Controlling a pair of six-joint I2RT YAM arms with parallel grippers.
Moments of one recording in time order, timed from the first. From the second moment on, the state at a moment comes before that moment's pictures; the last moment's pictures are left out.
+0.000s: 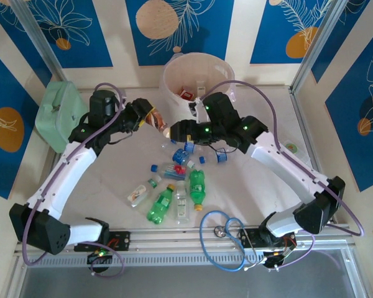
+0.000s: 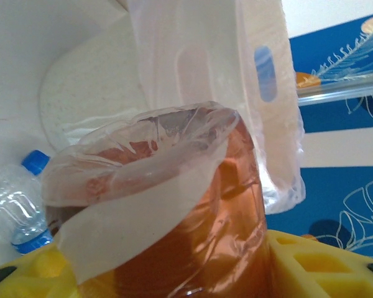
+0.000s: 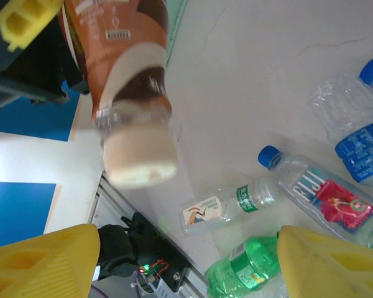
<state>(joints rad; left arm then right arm) -0.33 1.27 1.26 -0.43 0.39 -1.06 0.73 1.43 1.49 -0.72 -0.40 0.70</state>
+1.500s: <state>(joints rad) -0.34 1.26 1.38 -0.51 0.34 -0.88 0.75 1.51 1.63 -0.74 -0.38 0.71</state>
